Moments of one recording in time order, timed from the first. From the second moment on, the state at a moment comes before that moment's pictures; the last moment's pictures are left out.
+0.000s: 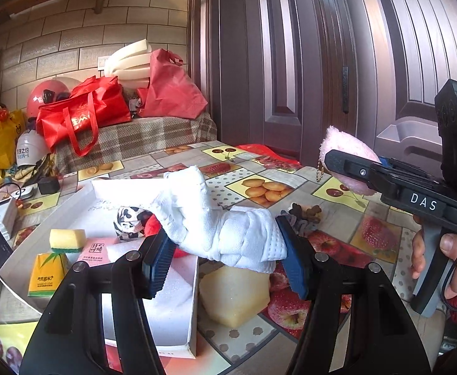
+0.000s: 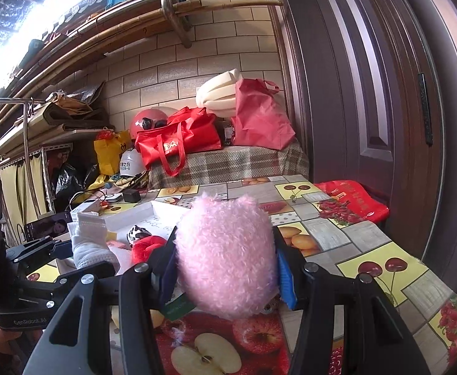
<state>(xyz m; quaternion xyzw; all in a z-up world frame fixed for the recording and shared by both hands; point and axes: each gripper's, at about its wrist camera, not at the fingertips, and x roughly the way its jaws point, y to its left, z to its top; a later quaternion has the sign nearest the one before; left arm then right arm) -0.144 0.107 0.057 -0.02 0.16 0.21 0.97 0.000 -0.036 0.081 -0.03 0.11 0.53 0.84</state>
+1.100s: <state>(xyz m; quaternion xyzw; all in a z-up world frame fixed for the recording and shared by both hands) -0.186 0.152 0.056 -0.05 0.14 0.28 0.95 -0.039 0.007 0.075 -0.08 0.12 0.59 0.80</state>
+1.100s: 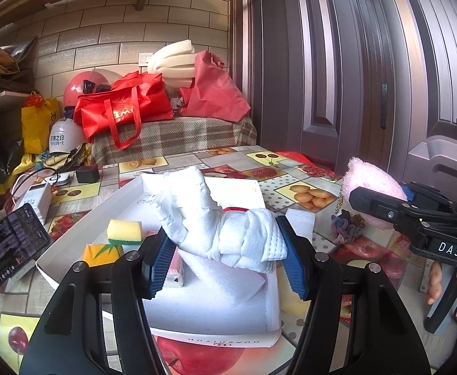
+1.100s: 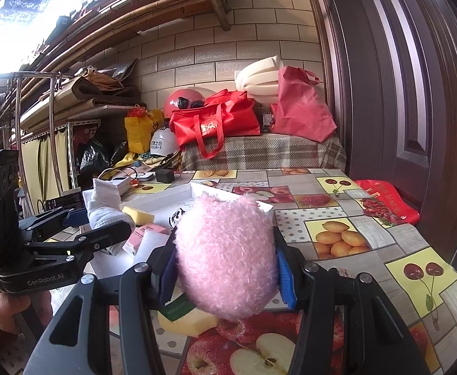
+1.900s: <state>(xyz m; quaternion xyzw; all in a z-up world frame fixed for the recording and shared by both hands) -0.200 0.230 0.048 -0.11 0.16 0.34 0.92 -0.079 0.098 0.055 -0.14 0.18 0.66 0.72</state>
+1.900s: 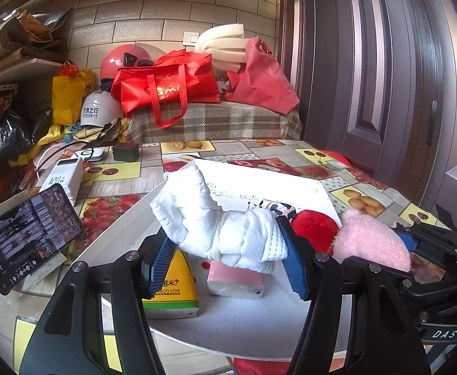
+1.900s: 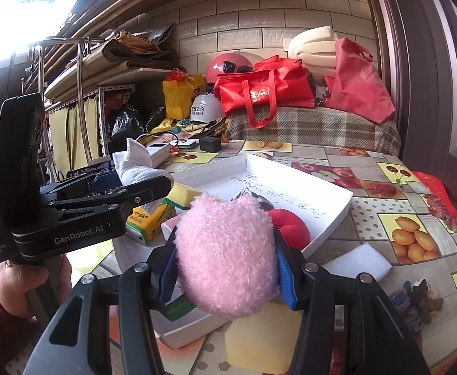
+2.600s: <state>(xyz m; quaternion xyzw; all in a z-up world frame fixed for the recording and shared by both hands) -0.192 0.273 0.044 -0.16 0.18 0.34 0.91 -0.033 0.168 0.036 -0.13 0.30 0.58 0.74</state>
